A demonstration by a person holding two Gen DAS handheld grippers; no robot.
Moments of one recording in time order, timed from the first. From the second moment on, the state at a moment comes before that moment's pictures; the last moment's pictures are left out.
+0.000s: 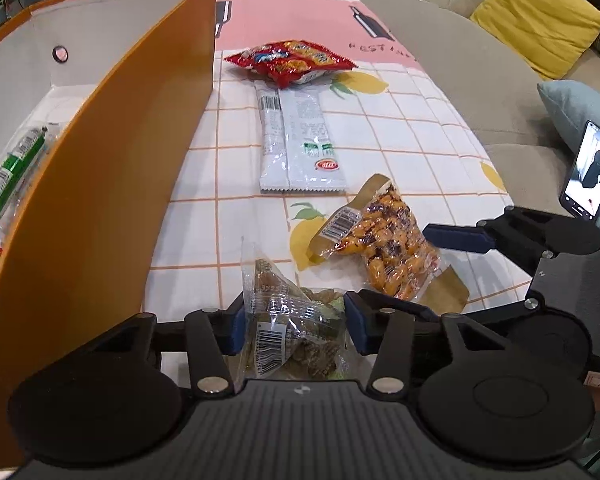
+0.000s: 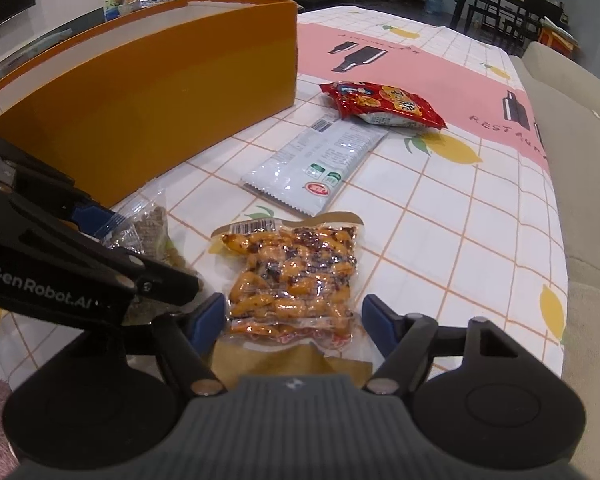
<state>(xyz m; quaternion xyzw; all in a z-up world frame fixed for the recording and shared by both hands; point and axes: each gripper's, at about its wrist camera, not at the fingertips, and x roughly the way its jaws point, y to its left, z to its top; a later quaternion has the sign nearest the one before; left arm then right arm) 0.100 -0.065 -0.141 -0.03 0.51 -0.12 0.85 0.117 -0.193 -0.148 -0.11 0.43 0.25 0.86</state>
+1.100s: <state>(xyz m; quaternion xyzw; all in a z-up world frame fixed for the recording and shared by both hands) 0.098 0.039 0.009 -0.06 0.37 -0.06 0.93 0.120 -0.162 -0.011 0.06 0.35 0.25 0.90</state>
